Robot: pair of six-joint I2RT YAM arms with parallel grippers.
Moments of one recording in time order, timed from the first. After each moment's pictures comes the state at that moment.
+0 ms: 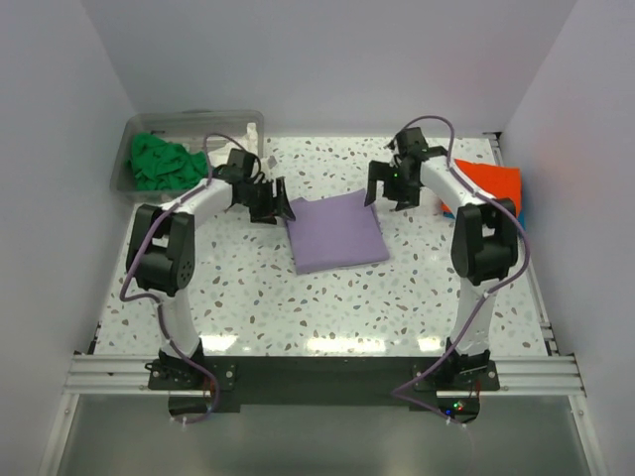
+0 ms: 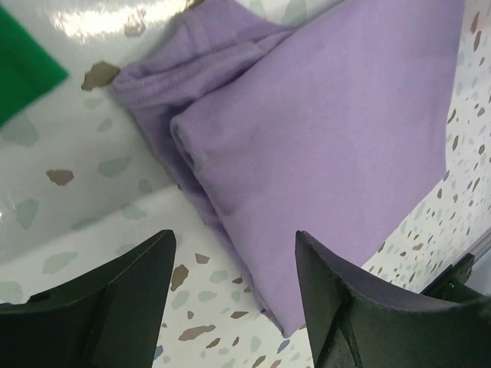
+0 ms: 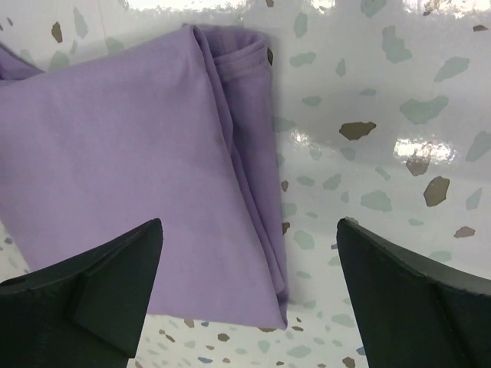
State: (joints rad) left arm -0.24 1.94 1.39 -0.46 0.47 -0.35; right arm 0.24 2.06 1.72 -0.80 -0.14 0.31
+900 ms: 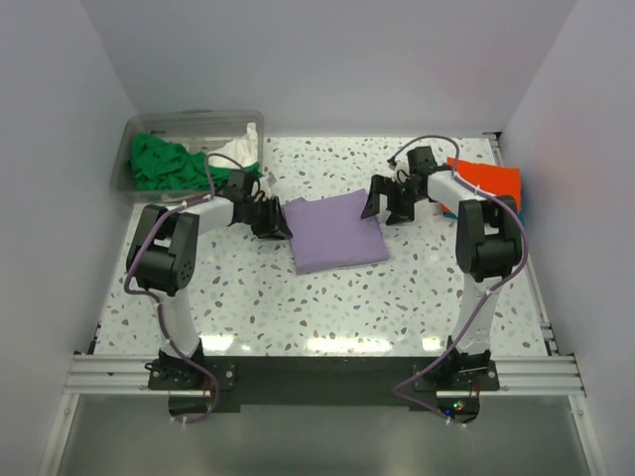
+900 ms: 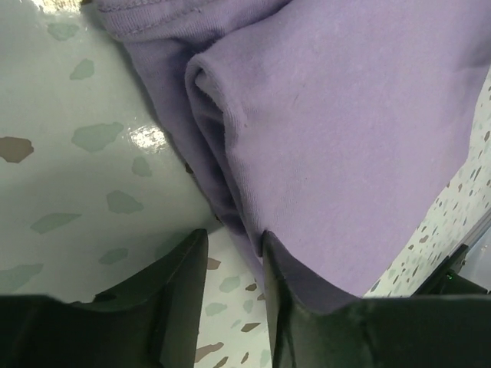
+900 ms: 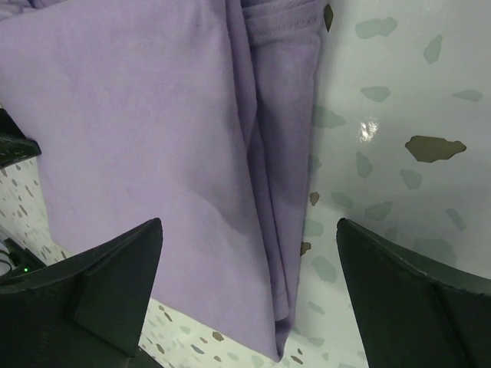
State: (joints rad) left arm -0.24 1.93 1.16 -0.25 0.54 -0.41; right arm 0.14 2.05 1.49 -0.58 -0.51 0.22
